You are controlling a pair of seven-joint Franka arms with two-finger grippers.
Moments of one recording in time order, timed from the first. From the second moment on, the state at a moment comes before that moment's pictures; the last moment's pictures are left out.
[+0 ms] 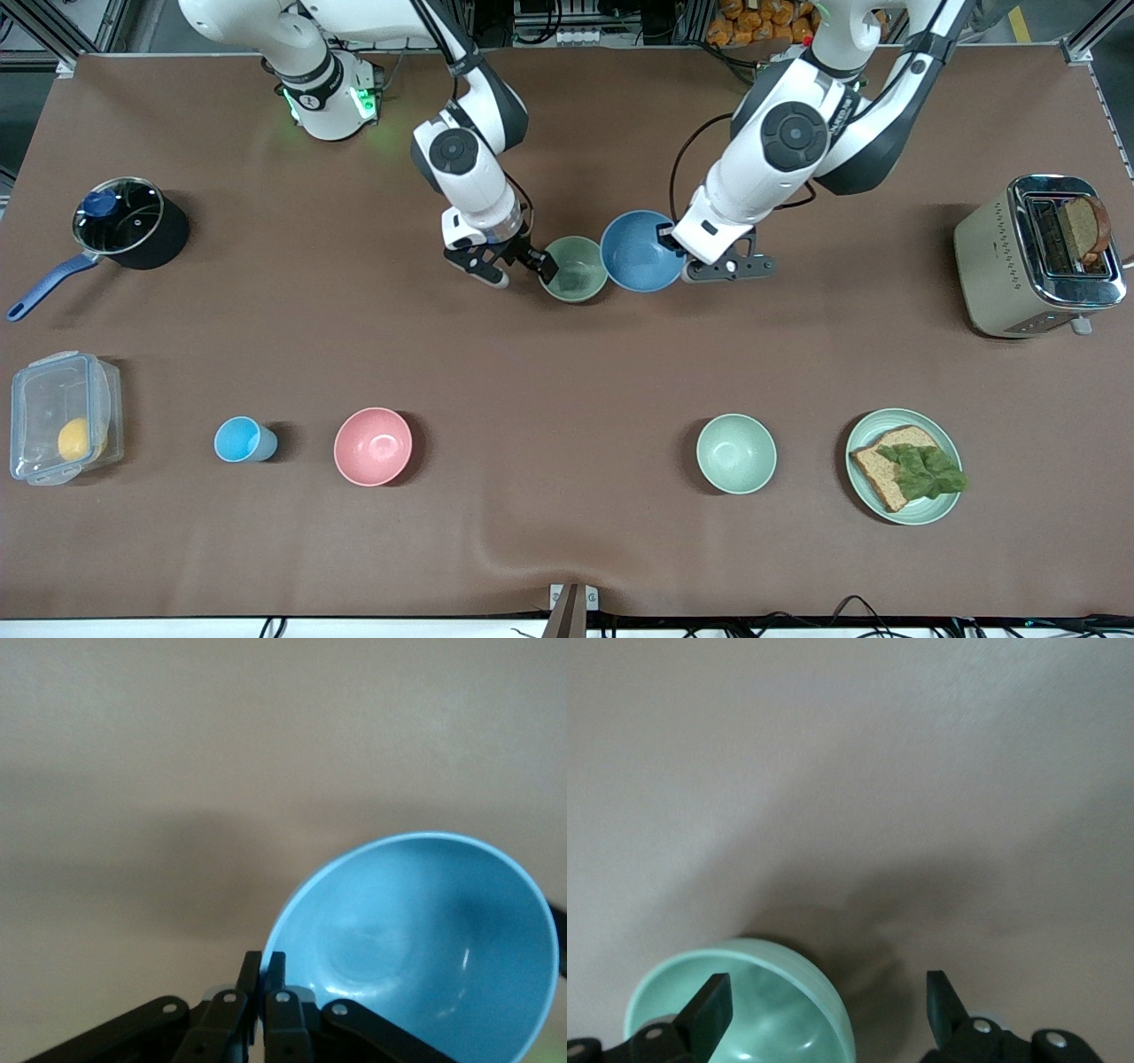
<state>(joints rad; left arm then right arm) -0.01 0.16 -0.62 -2.02 -0.13 2.12 -0.65 0.84 0.39 -0.06 -2.11 0.33 2.65 1.14</state>
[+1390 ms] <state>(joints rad) -0.21 0.51 -0.62 -1.91 0.06 2.28 -0.90 0.66 0.56 -0.05 -2.06 1.46 2.42 0.68</state>
